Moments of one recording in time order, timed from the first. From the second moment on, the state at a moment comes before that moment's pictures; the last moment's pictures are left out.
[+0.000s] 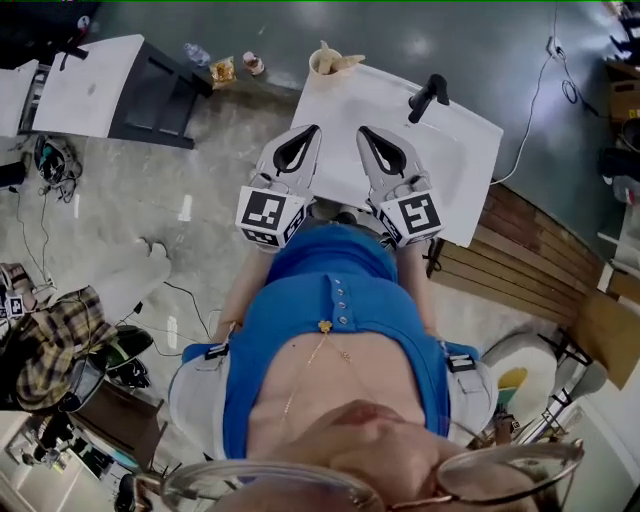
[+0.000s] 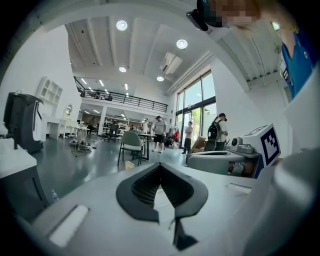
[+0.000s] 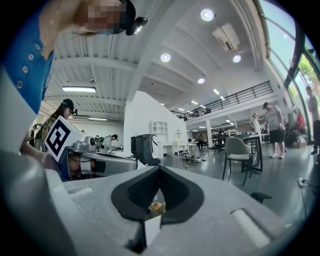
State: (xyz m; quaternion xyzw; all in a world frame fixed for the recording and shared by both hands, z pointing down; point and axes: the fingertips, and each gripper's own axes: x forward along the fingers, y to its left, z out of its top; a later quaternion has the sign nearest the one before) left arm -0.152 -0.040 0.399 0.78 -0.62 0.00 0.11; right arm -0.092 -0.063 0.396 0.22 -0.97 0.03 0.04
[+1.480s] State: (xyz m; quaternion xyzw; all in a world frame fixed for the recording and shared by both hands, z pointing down) left arm -0.230 -0.141 0.465 0.82 -0.54 0.04 0.15; right arm -0.109 -0.106 0.428 0.37 -0.92 0.06 0.09
